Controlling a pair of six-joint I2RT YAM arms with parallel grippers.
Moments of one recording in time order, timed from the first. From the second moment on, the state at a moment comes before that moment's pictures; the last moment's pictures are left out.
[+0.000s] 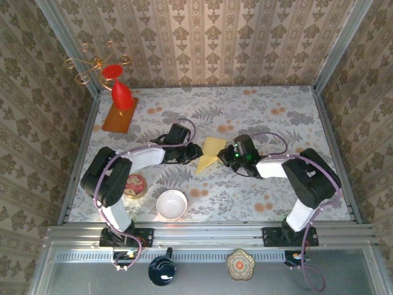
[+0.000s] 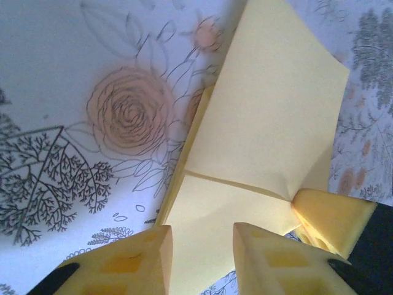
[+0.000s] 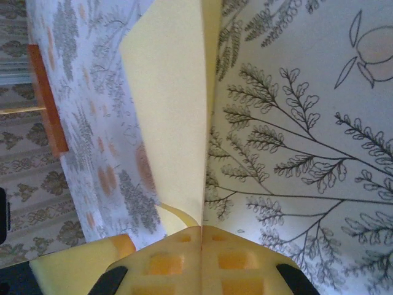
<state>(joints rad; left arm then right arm) -0.64 1.72 0.98 -0.17 0.31 -0.89 0.47 1.68 0.66 0.34 -0.26 1.25</state>
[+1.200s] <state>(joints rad) -0.94 1.76 0.91 0.17 0.04 0.00 0.38 1.51 0.66 0.06 -0.27 1.27</state>
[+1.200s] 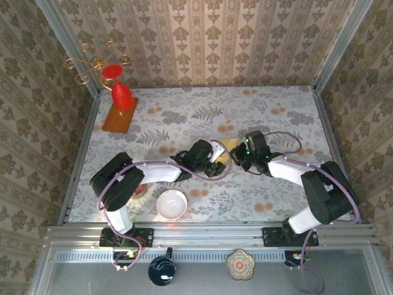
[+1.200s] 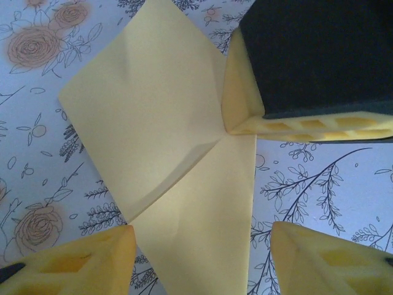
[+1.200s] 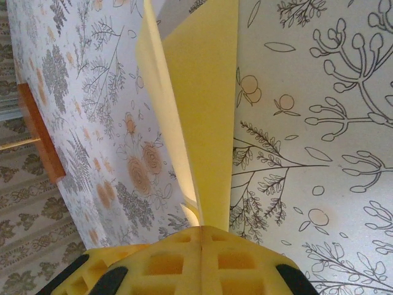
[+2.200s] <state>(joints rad) -0.98 1.86 0.84 0.36 -0.01 0.10 0.35 1.51 0.66 0.07 -0.31 1.32</state>
